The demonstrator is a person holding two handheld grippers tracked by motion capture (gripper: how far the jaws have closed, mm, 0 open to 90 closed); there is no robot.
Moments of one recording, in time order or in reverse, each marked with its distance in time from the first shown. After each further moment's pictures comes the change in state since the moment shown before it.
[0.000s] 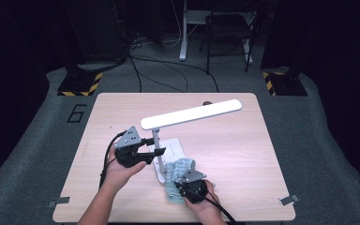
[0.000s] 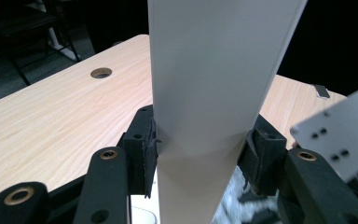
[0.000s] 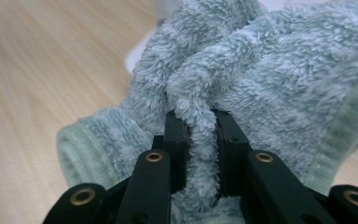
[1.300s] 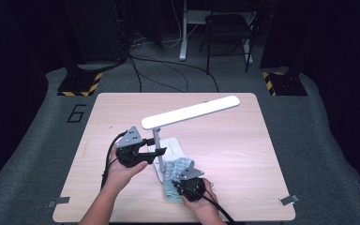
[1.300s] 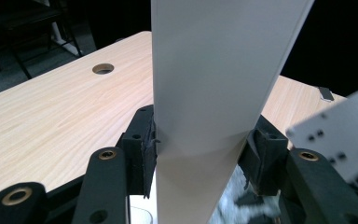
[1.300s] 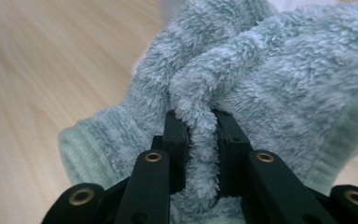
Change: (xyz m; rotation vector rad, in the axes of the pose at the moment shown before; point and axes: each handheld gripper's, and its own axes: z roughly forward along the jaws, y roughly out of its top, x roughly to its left) left arm 0.000 -0.001 0.004 0.003 0.019 -0.017; right arm -0.001 0.006 0.004 0.012 0.010 0.029
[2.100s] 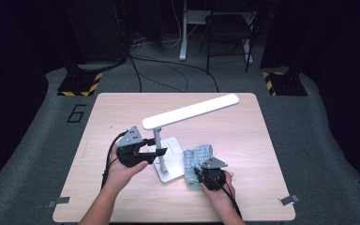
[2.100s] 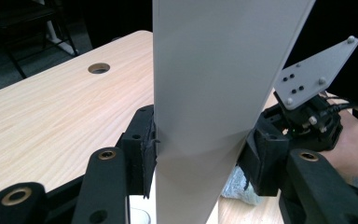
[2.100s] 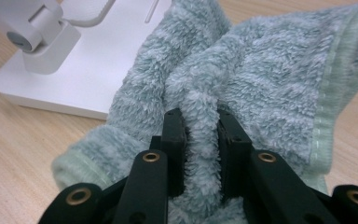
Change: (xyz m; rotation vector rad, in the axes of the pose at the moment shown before) left arm -0.001 0.001 0.001 0.001 -0.018 -0.008; right arm -0.063 -0.015 -0.018 -0.051 -0.150 0.095
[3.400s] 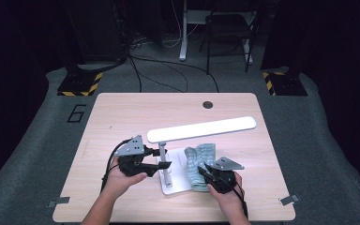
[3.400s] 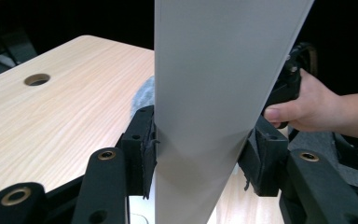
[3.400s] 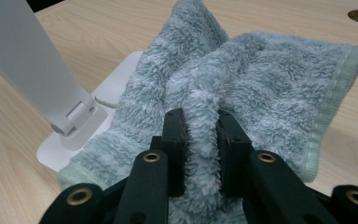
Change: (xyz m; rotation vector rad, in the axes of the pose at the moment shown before) left arm -0.021 -0.003 -0.003 -0.002 -0.210 0.085; right arm -0.005 0.010 -0.047 -0.135 0.092 0.050
